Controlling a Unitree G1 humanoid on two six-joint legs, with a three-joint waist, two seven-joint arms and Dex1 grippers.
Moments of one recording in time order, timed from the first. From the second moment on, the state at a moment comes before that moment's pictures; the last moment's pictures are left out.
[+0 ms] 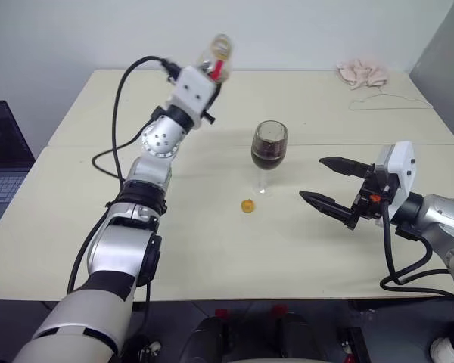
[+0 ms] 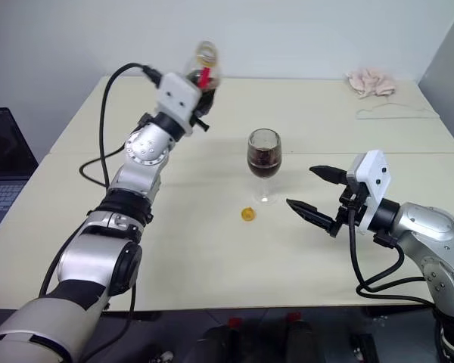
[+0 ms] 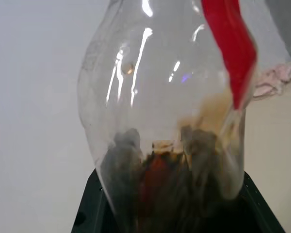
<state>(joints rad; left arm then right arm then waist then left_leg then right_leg) -1.05 0.35 -0.01 0.87 0.04 -0.44 -0.30 -0.23 -0.76 -0.19 -0.58 0.73 0.65 0.69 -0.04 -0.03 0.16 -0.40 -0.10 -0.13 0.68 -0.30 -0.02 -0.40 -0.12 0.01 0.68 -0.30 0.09</state>
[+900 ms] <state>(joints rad) -0.53 0.25 0.23 0.62 -0.15 -0.30 -0.16 -0.40 -0.76 -0.13 -0.51 0.77 0.67 0.77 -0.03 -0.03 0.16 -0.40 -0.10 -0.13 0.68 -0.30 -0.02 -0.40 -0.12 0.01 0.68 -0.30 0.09</state>
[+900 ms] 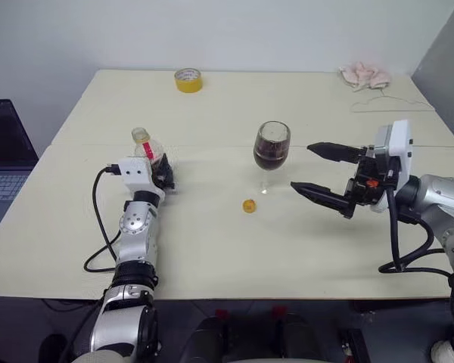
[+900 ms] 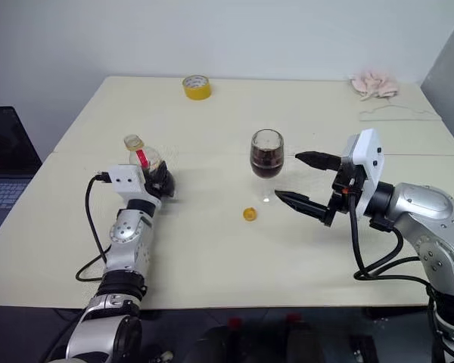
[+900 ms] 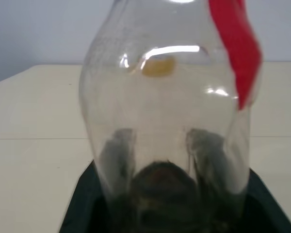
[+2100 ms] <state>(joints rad) -0.28 0.27 0.22 0.30 -0.16 -0.14 -0.23 -0.44 -0.73 -0.10 -0.45 0.73 0.64 0.83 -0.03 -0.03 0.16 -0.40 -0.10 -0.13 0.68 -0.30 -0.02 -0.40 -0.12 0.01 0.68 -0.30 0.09</state>
